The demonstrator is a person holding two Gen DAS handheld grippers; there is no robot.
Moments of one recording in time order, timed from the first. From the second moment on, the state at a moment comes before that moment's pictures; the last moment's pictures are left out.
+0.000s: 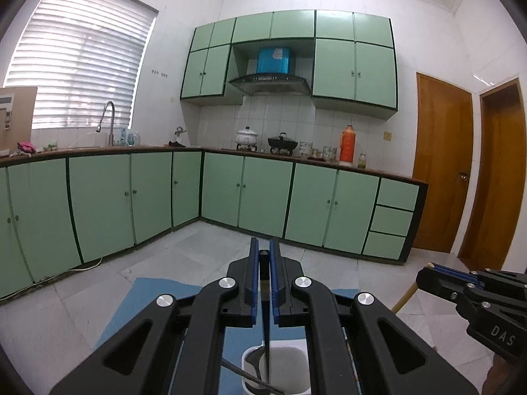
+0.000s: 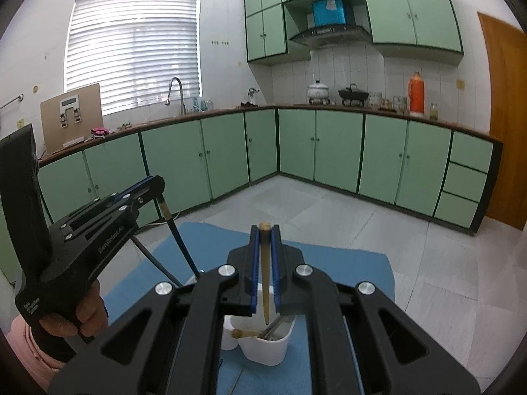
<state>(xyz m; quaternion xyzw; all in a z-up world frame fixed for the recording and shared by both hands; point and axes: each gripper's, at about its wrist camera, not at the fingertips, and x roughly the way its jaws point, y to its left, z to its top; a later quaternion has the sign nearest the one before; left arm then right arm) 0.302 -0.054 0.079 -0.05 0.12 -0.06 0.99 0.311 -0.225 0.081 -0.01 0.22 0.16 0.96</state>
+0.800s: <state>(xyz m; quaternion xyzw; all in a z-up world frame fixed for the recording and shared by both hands) 0.273 -0.049 0.078 -0.03 0.11 -0.06 0.99 0.297 -0.261 0.077 0.07 0.23 0.15 0.96</state>
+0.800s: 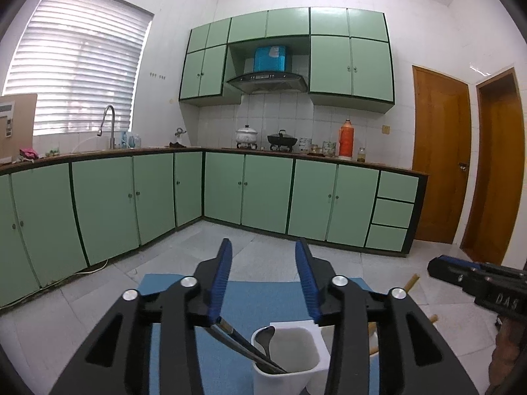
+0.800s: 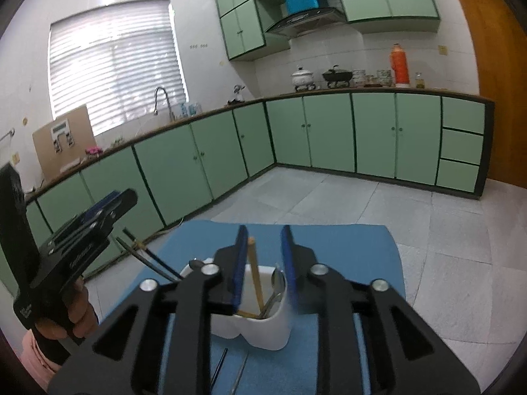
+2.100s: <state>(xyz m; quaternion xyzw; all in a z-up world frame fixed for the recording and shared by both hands) 0.086 -0.011 -0.054 -0.02 0.22 -0.03 0.98 0.094 -0.228 -0.061 0.05 0.25 0.08 0.96</state>
